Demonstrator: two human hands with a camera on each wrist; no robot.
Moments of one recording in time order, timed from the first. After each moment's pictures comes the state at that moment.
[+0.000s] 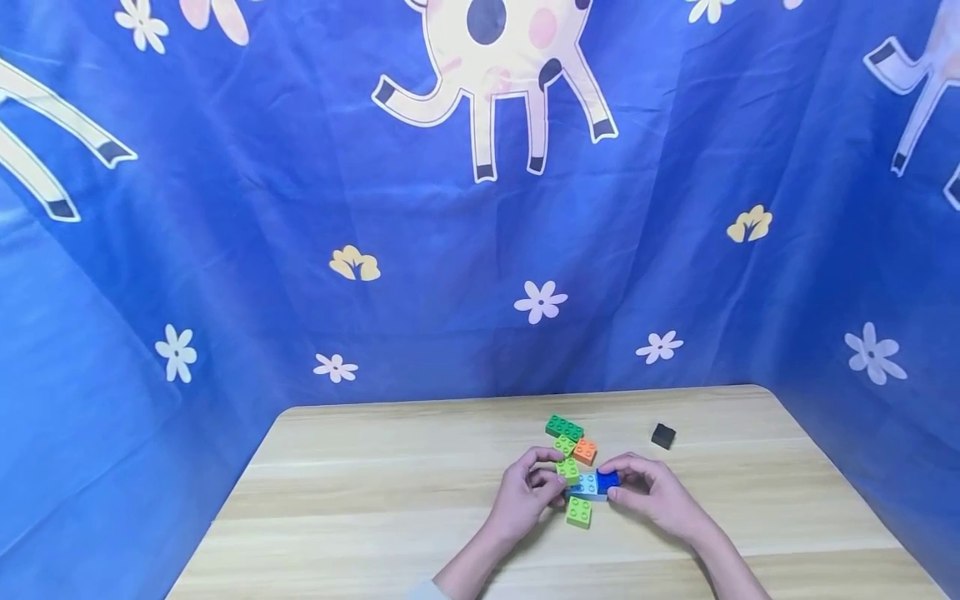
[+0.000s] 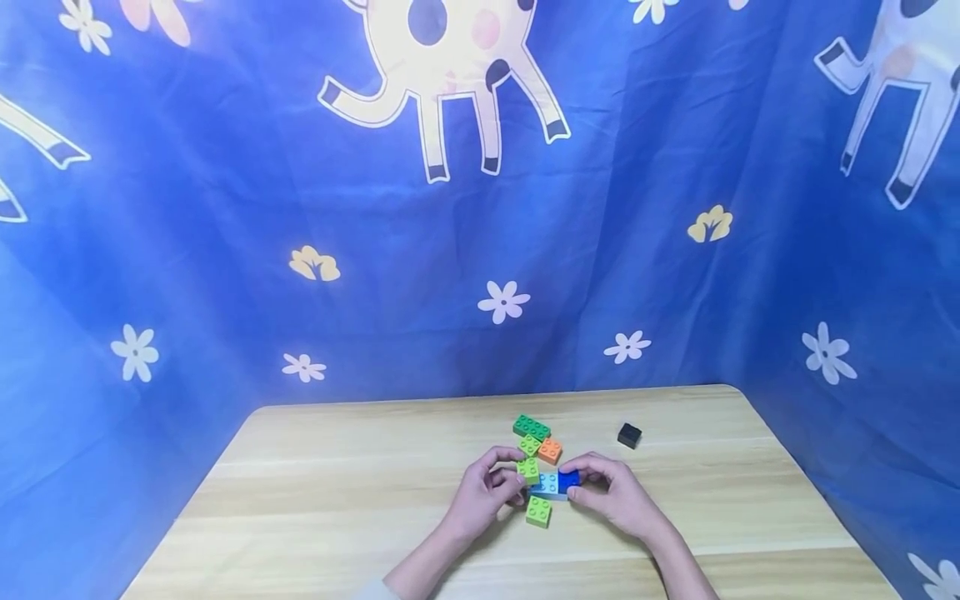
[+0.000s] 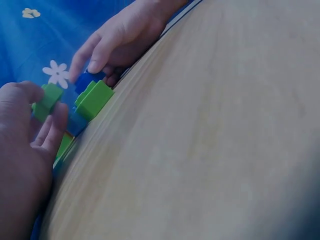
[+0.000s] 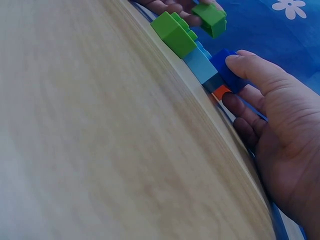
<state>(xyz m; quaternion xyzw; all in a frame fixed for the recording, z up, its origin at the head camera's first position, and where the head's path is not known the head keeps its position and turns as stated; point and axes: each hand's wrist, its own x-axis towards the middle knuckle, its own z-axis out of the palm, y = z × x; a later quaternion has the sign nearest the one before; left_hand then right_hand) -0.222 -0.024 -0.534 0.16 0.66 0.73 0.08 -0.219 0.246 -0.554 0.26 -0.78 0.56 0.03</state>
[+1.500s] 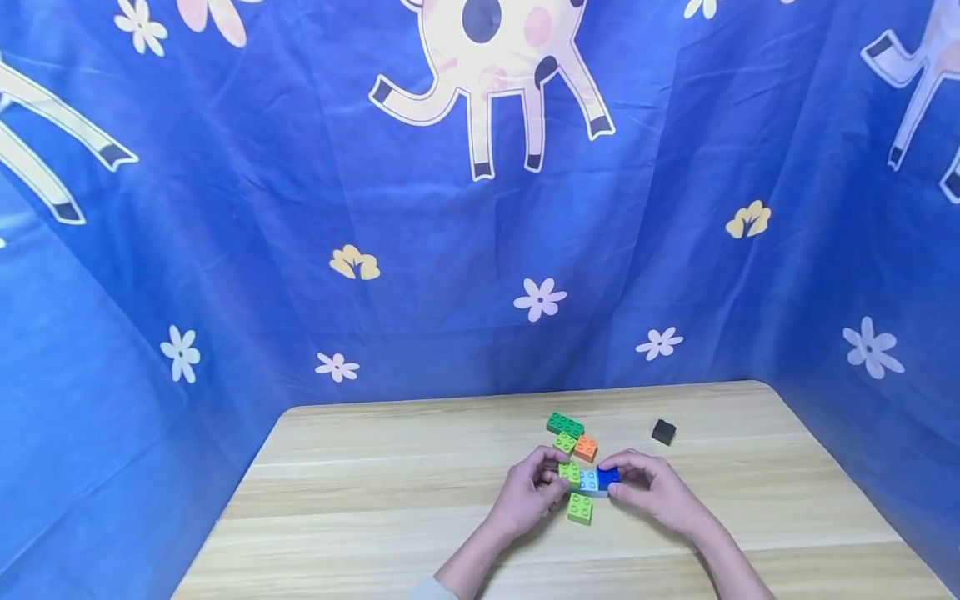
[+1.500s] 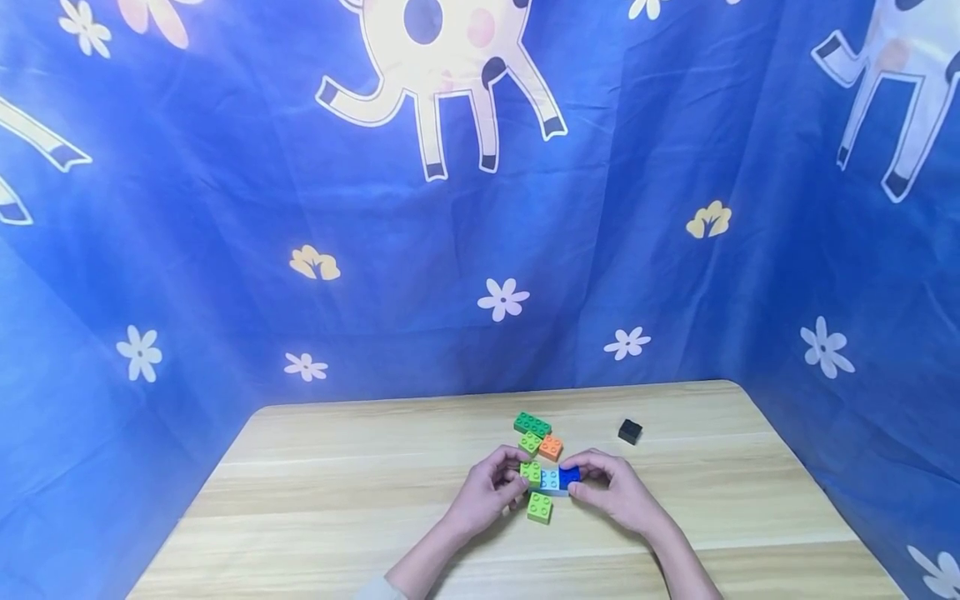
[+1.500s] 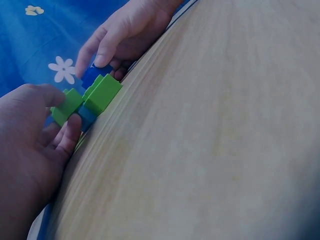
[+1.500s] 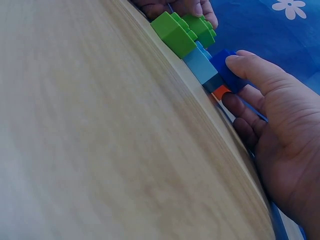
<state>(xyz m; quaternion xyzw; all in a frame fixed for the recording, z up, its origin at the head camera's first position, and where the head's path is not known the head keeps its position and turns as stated) -0.225 -0.024 -0.538 0.21 0.74 0.63 0.06 -0.221 0.248 -0.555 0.27 -0.78 0.56 0.02</state>
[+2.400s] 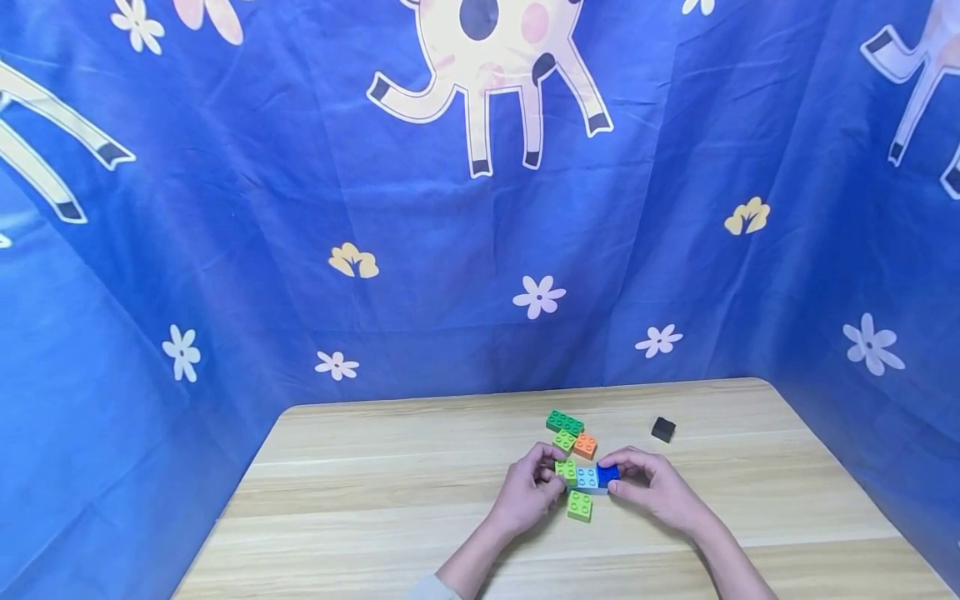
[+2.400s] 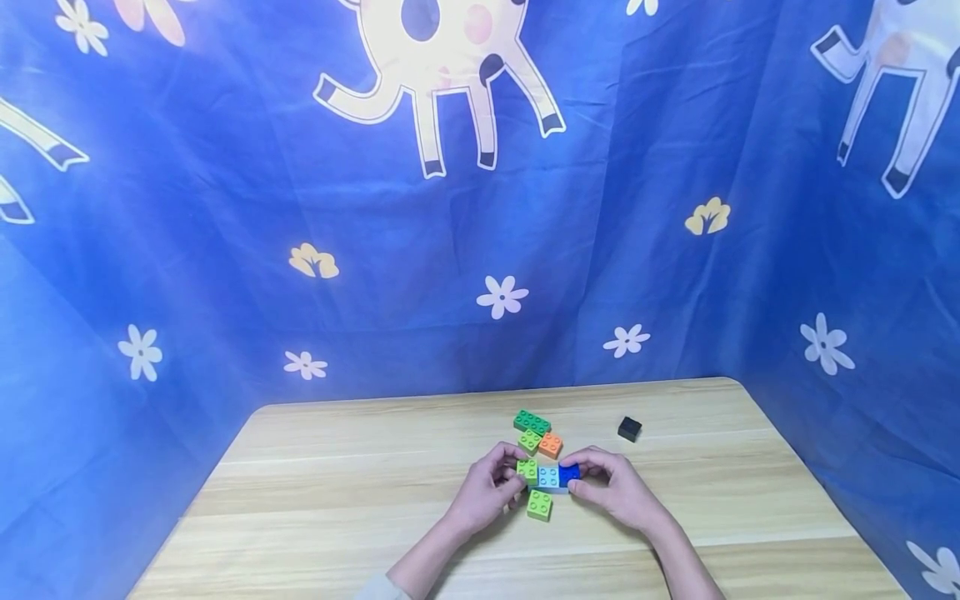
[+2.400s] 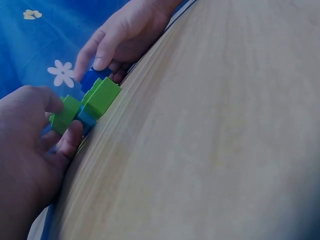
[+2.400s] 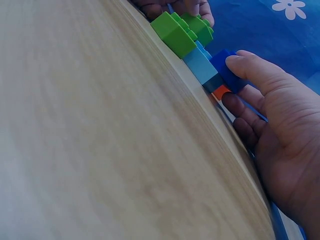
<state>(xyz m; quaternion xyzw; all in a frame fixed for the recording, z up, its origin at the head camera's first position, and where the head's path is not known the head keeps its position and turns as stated) -0.223 -0.021 -0.537 0.19 0.75 0.63 0.05 -0.221 0.249 -0.555 0.26 -0.78 0.57 0.02</state>
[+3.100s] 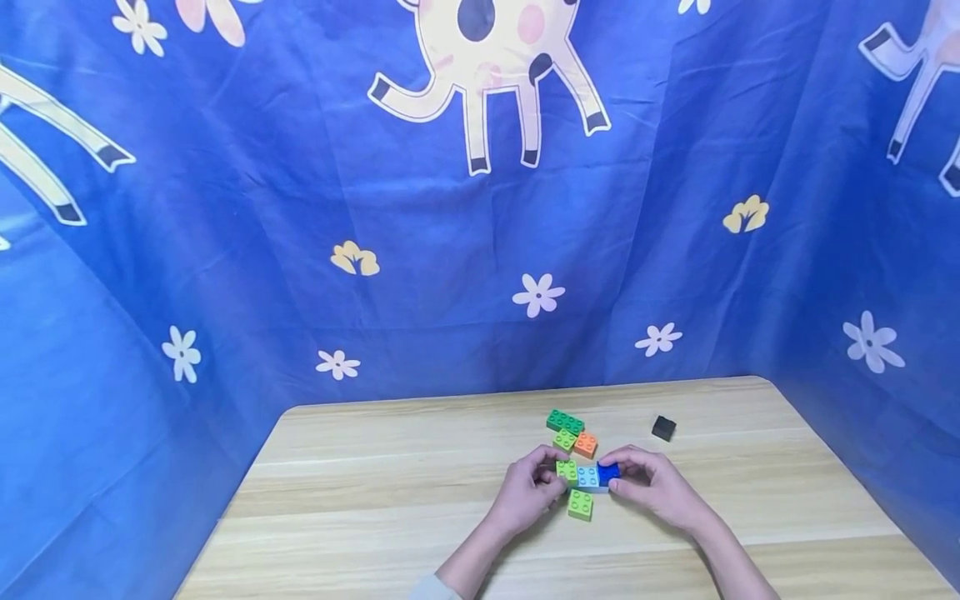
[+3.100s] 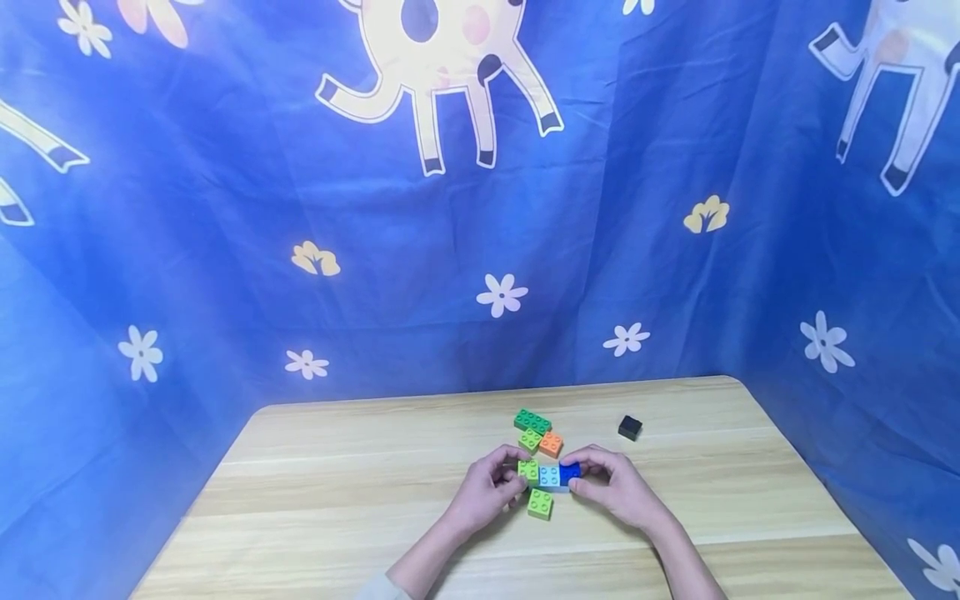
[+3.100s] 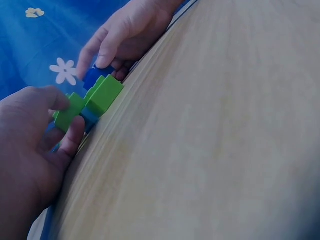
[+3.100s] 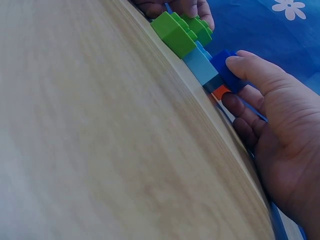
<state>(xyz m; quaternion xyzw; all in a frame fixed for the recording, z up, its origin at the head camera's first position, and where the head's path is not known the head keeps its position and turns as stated) -0.219 -0.020 -0.535 0.18 0.75 0.63 0.06 -0.222 0.252 -0.557 0.27 -0.78 0.57 0.02</state>
